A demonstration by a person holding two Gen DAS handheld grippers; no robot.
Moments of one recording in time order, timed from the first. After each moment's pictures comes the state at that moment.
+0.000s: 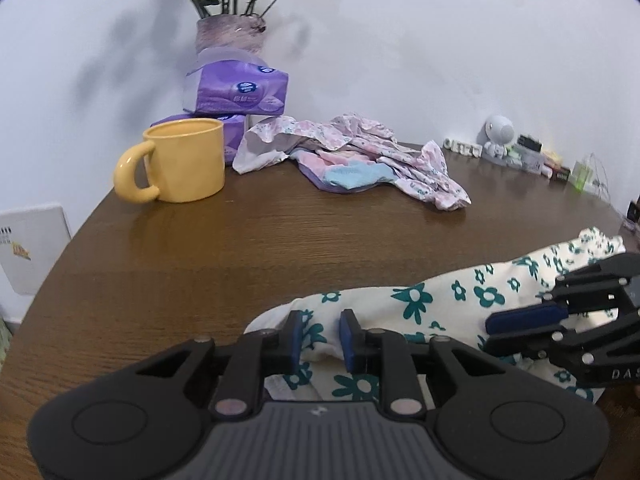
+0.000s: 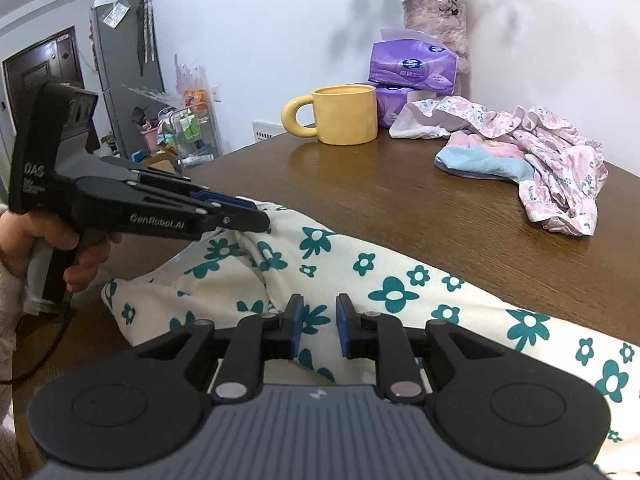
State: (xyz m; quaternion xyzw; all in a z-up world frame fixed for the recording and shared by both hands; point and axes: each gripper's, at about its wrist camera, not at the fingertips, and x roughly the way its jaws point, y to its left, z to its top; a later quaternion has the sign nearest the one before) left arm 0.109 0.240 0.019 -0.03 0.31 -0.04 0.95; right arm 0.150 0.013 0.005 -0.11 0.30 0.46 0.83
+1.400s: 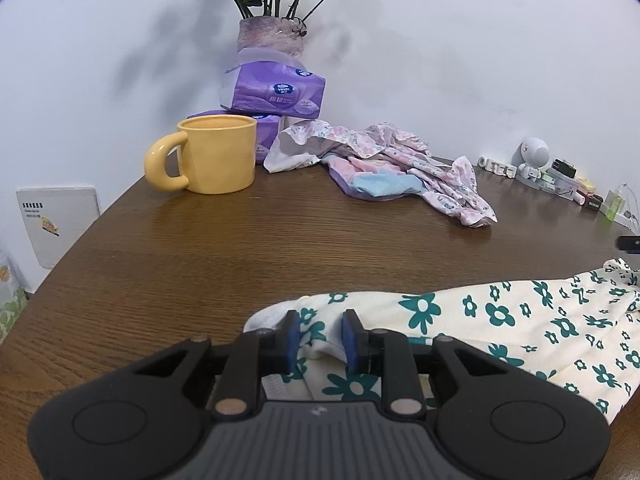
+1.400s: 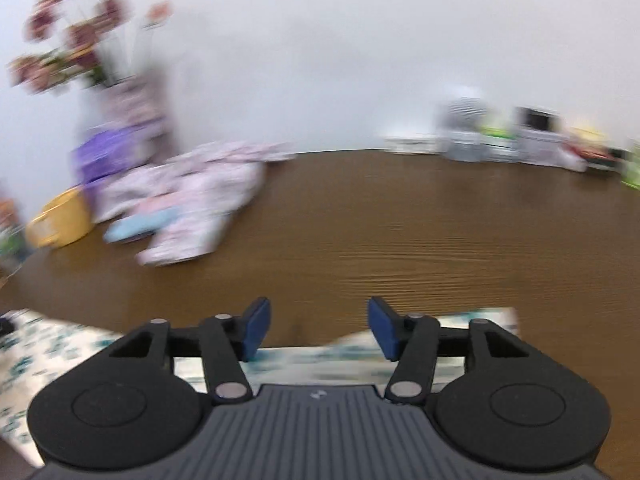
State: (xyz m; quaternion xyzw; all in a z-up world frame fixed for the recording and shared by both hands) left arm 0.106 0.225 0.017 -0.06 0.30 0.02 0.95; right arm 0.247 -0.242 0.045 0.02 0.31 0.14 0.94
